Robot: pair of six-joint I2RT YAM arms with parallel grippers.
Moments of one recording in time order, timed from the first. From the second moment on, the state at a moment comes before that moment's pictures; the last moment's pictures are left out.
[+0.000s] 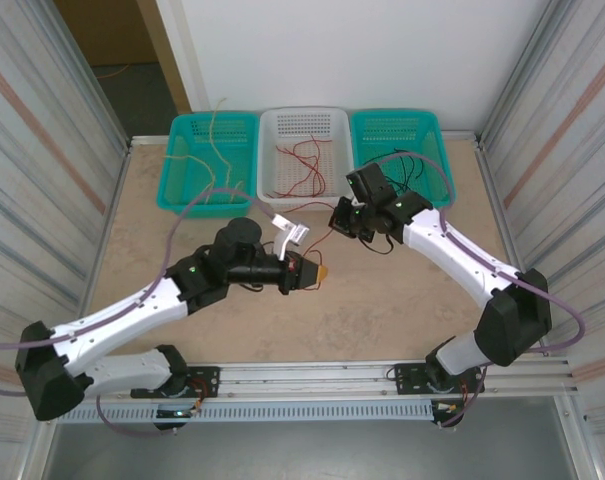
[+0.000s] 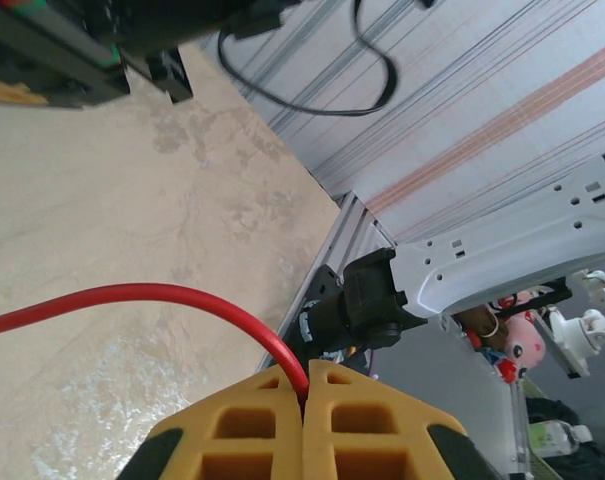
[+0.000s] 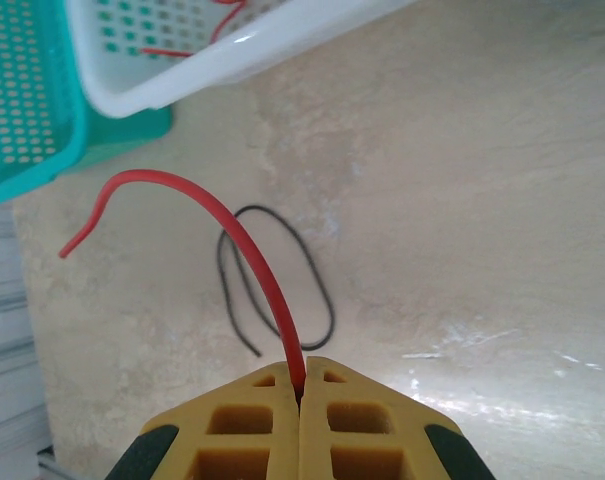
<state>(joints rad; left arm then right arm) -0.92 1.08 0.89 -0.18 0.48 -0.57 0.57 1.47 1.25 -0.70 -0.14 0.92</state>
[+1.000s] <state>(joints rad) -0.79 0.80 0.68 -0.41 -0.04 -0.69 0.38 1.06 1.28 -0.76 -0.10 0.99</state>
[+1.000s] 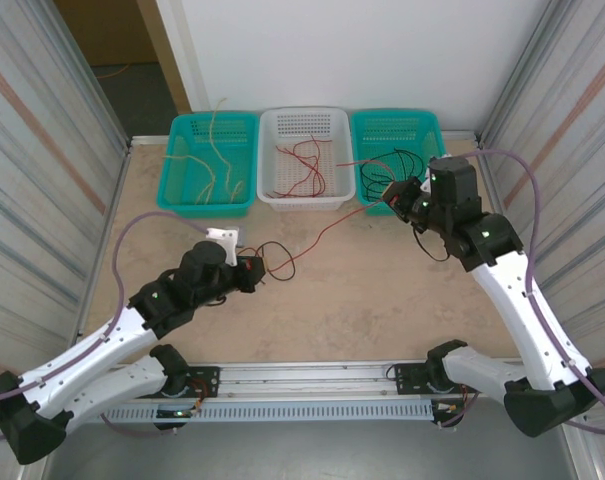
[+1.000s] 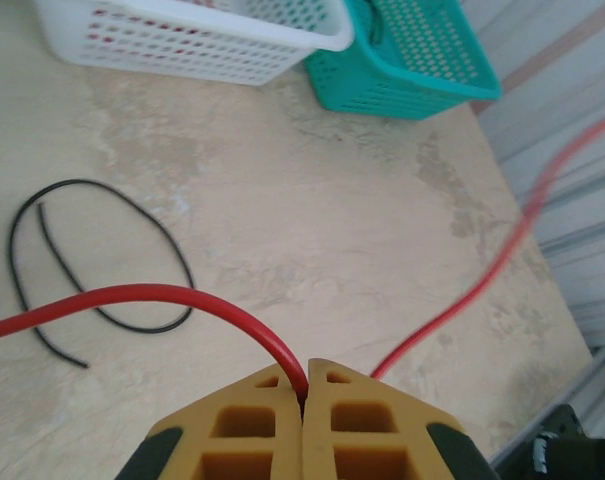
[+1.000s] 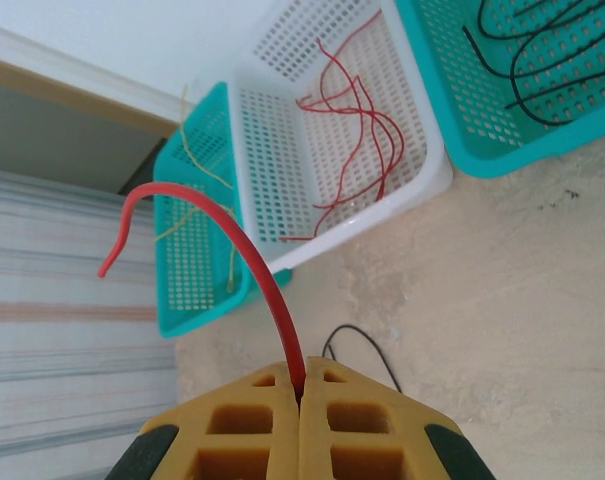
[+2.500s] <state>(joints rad) -0.62 0.85 0.65 -0.45 0.10 -0.78 0.43 1.08 1.51 -0.72 -0.17 0.82</state>
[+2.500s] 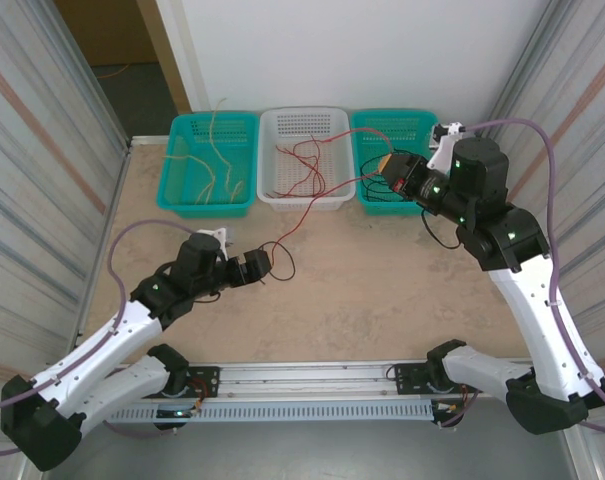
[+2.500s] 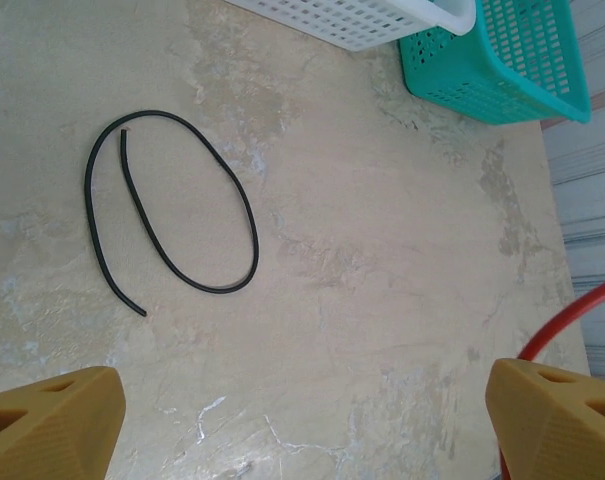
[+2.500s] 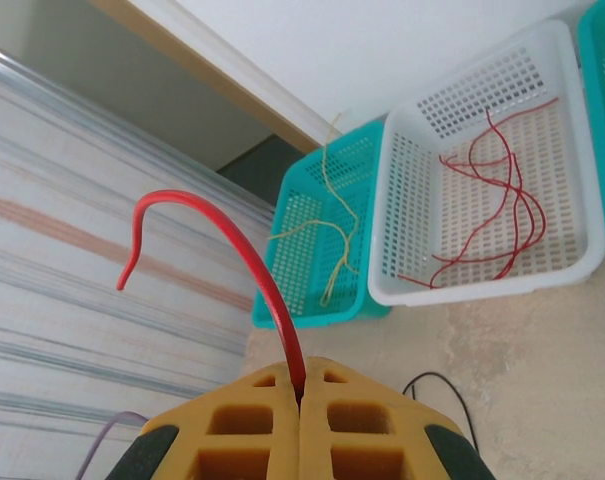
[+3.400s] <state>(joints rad) -0.45 0.86 0.68 -0.57 0.22 -0.78 0.28 1.08 1.63 -0.82 -0.15 0.74</state>
